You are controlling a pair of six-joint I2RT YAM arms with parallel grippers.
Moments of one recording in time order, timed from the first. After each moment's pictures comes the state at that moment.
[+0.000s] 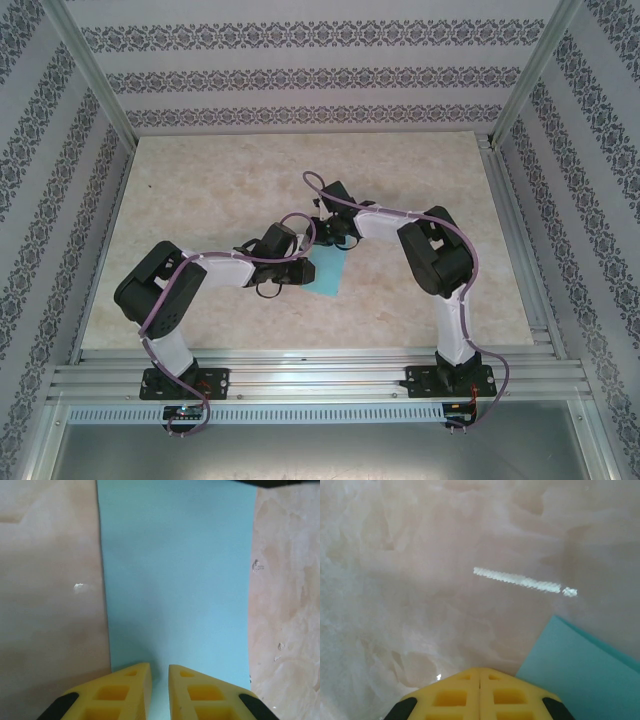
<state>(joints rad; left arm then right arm) -0.65 1.75 0.79 0.01 0.35 -0.59 0.57 2.11 1.35 -0.27 -0.33 0.52</state>
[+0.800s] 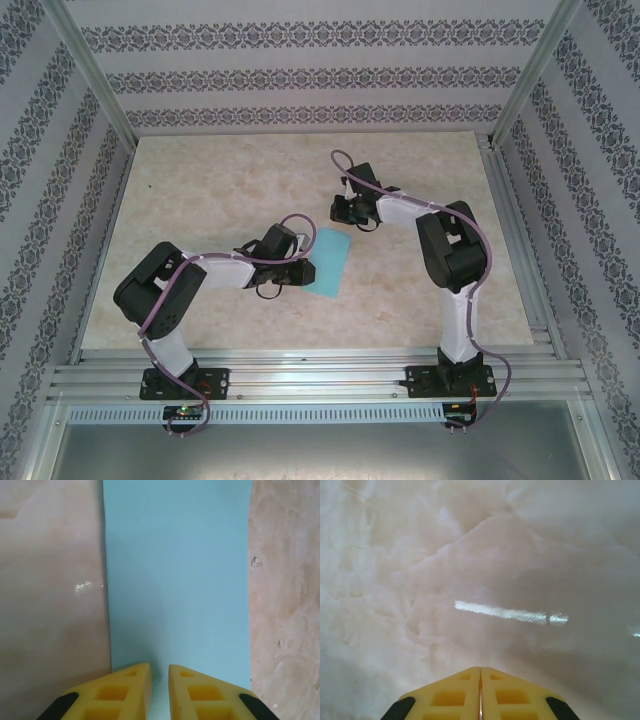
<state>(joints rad) -0.66 1.74 0.78 0.02 0.35 -0.59 0.43 2.04 1.36 -0.27 -0.26 0.48</state>
